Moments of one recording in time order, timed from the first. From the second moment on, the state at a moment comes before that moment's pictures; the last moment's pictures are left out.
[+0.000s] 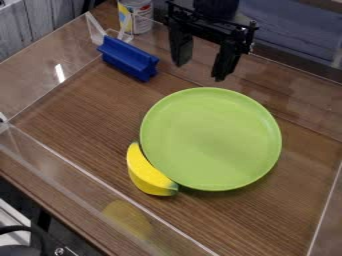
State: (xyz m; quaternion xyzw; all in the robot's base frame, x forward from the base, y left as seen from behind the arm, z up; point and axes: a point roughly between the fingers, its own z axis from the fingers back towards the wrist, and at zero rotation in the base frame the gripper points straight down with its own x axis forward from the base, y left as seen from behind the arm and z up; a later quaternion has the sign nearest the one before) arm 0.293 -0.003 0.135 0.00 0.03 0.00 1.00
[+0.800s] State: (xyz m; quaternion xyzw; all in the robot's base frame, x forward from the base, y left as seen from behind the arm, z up) arm 0.229 0.026 0.087 -0.03 0.04 0.32 0.95
